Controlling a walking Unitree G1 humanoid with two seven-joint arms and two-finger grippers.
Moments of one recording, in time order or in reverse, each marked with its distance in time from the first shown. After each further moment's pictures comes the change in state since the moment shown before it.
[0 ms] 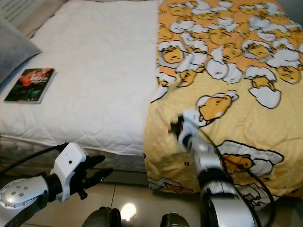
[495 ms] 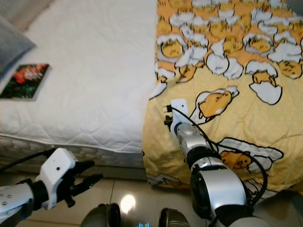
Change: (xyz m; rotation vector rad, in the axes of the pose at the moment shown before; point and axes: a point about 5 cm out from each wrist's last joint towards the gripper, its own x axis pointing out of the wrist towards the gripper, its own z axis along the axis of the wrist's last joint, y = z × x) left arm -0.025 0.000 -0.003 0.016 0.052 0.032; right arm 0.016 0.011 0.009 -0.171 0.156 -0.176
